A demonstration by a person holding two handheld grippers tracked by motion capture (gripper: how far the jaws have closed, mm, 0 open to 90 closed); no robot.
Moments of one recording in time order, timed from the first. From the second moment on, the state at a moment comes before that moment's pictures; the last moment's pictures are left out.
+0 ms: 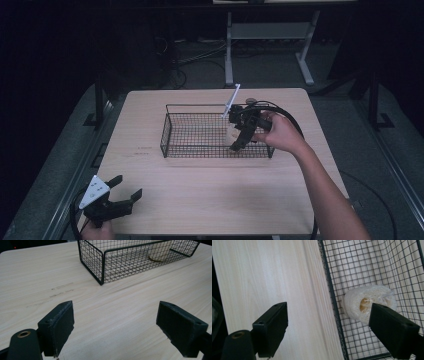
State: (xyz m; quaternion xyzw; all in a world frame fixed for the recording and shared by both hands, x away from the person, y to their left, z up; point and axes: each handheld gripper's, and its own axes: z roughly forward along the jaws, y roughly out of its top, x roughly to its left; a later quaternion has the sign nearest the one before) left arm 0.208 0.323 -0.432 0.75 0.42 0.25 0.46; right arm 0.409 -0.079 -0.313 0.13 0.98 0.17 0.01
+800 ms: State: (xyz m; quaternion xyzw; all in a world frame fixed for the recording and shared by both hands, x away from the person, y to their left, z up) left arm 0.208 0.322 -0.433 0.75 0.42 0.25 0.46; right arm 0.380 -0.106 -0.335 0.14 0.97 0.17 0.00
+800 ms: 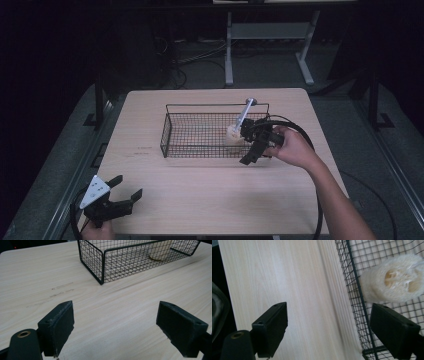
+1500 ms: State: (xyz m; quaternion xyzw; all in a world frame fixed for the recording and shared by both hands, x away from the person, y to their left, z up) left arm 0.208 0.323 -0.433 0.74 0.42 0.25 0.45; right arm 0.362 -0.124 -0.348 0.14 0.98 0.17 0.01
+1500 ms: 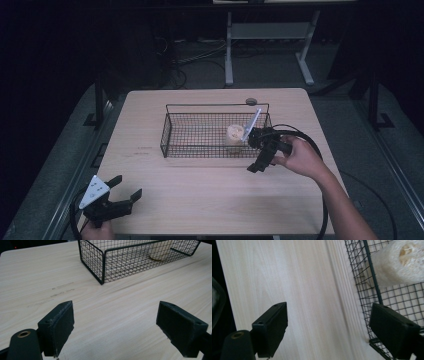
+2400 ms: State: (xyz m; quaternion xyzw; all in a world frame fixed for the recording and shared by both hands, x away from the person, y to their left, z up) left arm 0.208 0.322 -0.433 0.75 0.42 0.25 0.45; right arm 0.338 -0.154 -0.373 0.16 0.97 0.18 0.00
